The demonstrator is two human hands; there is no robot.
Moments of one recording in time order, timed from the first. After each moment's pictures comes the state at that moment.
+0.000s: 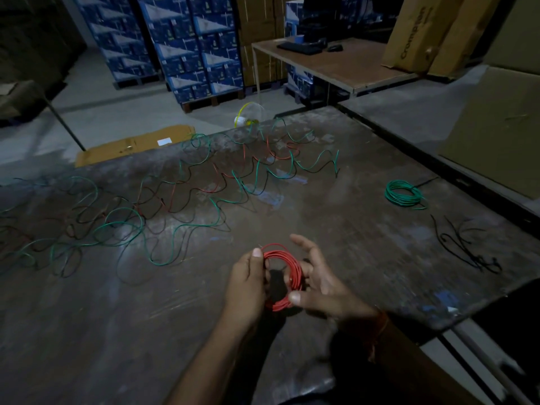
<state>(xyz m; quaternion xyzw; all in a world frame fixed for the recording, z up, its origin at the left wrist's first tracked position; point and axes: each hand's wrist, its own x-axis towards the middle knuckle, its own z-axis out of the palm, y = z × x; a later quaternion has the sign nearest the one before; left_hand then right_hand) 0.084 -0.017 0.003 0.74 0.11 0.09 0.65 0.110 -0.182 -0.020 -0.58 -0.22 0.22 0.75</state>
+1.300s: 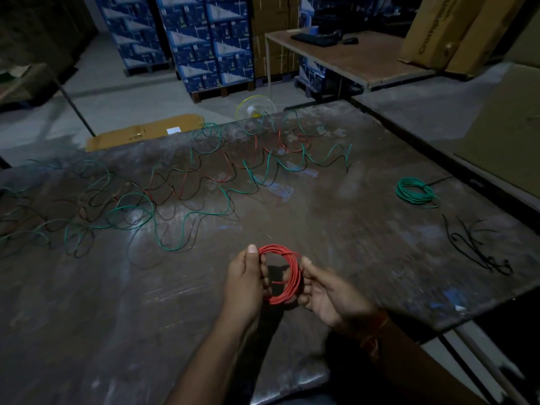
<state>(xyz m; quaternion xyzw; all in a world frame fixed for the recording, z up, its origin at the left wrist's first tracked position) 0.071 -0.014 0.006 0.62 0.18 0.10 0.76 0.096 -0.158 -0.020 -0.48 0.01 0.32 0.82</state>
